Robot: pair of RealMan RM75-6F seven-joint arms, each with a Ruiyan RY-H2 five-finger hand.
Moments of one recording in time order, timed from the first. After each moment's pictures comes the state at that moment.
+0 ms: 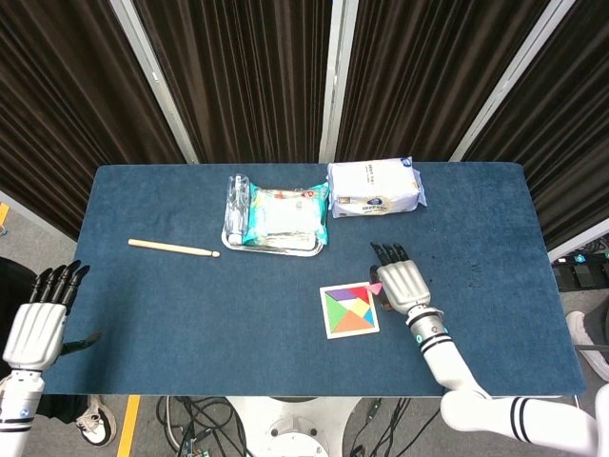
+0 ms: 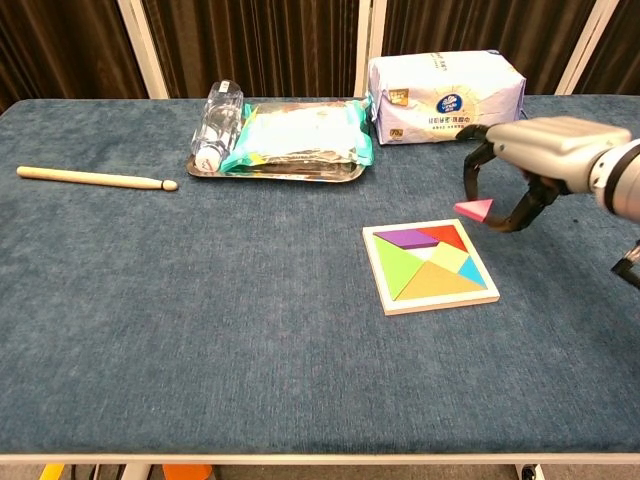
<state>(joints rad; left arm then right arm) -0.12 -1.16 -0.04 -1.64 1.52 1.49 0.07 0.69 -1.50 0.16 -1.67 -0.85 1.03 -0.71</state>
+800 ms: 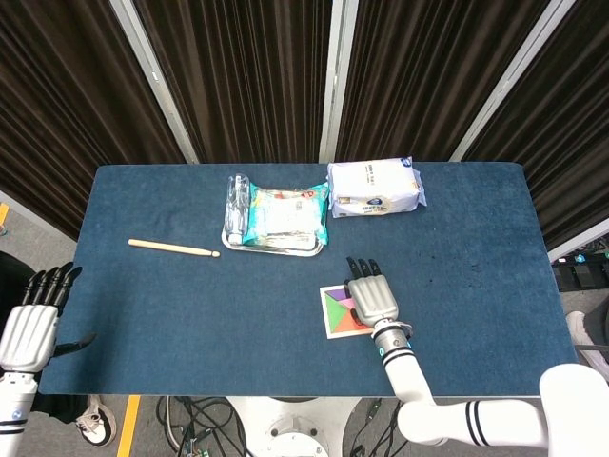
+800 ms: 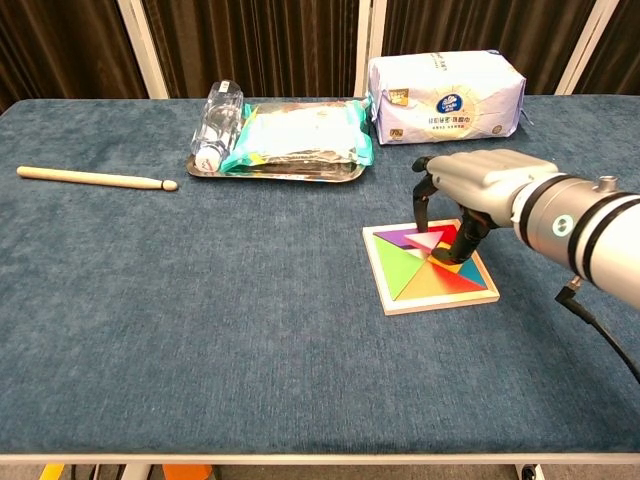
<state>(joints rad) -0.10 -1.16 -0.03 -1.60 1.52 1.49 0.00 0.80 -1.68 0.16 -1.75 -0.60 1.23 -0.94</state>
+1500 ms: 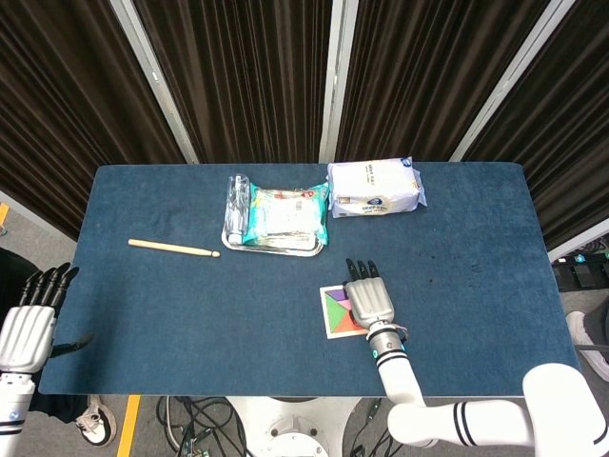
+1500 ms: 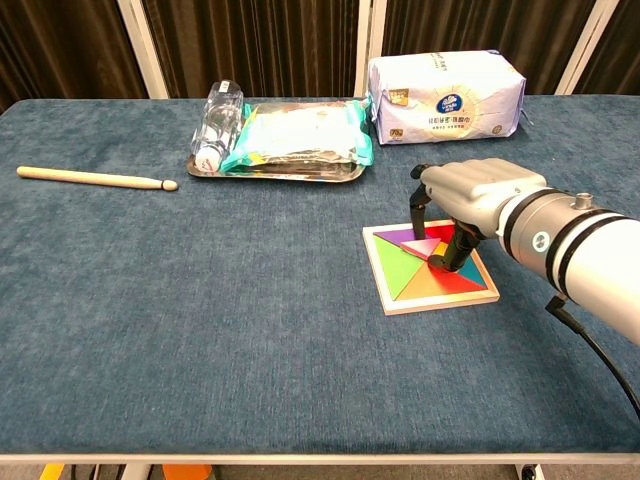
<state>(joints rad) -0.10 -1.16 -0.03 -1.57 1.52 1.50 -0.03 0.81 -1.74 0.15 -1.70 -0.59 1.27 -0.96</state>
